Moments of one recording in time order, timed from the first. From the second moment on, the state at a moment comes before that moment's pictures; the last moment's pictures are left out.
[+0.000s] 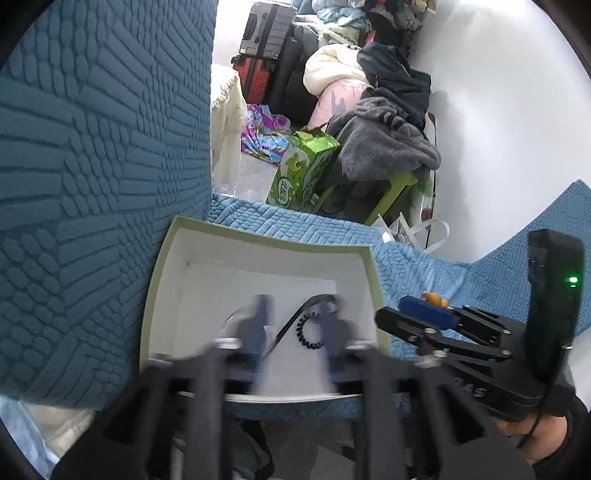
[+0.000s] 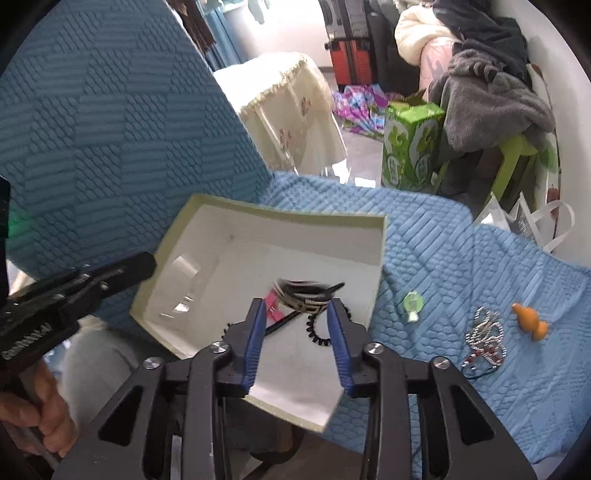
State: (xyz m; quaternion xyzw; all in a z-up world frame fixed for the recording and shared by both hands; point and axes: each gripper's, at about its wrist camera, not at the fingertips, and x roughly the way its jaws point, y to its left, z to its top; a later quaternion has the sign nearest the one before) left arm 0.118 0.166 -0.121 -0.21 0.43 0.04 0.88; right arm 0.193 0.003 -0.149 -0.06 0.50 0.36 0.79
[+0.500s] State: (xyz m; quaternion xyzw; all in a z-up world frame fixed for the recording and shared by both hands) left arm 0.101 0.099 -0.054 -0.17 0.34 0.01 0.92; right arm 0.177 -0.105 -0.050 -0.03 0.38 0.35 0.85
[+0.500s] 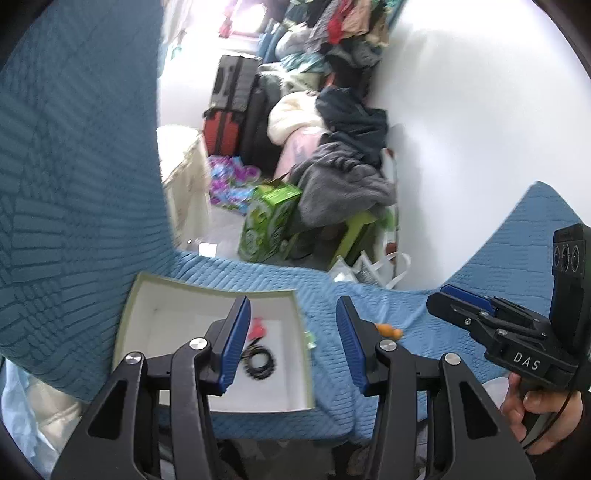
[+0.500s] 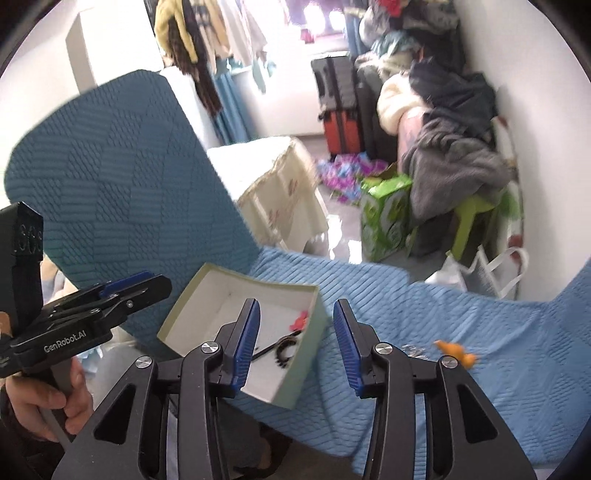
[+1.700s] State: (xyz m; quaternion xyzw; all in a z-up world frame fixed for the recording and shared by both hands) left arm 0.267 -0.027 -0.204 -0.16 0.59 -0.02 0.79; right arm 0.298 -0.242 -0.211 -0.01 0.50 0.27 0.82
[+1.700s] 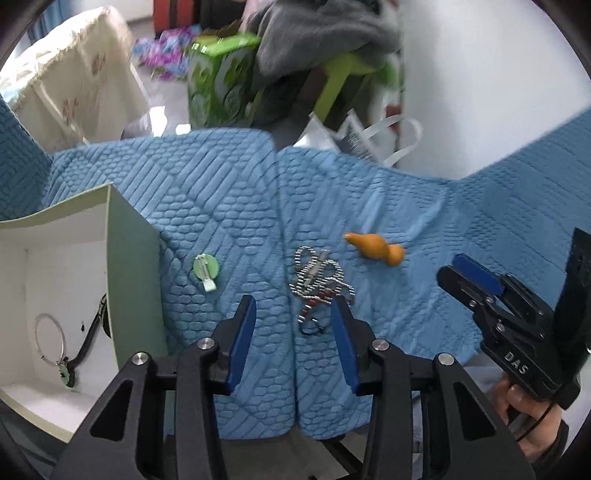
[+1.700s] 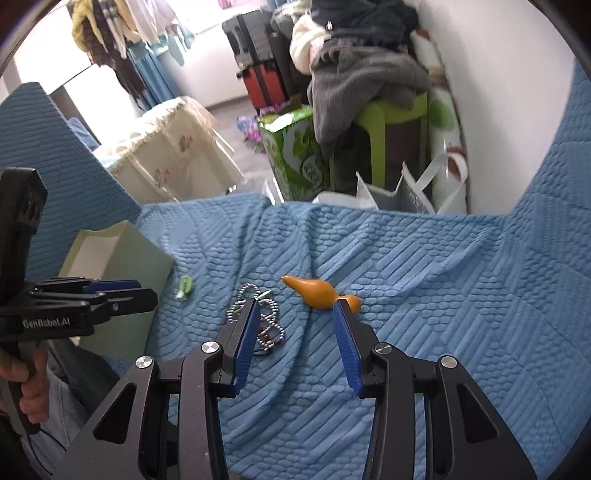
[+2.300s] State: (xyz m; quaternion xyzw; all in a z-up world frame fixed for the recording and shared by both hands) left arm 0.310 -0.028 -0.279 -0.05 0.67 0.10 0.73; right arm 0.345 -0.211 -0.261 -0.07 0.56 0.29 0.77
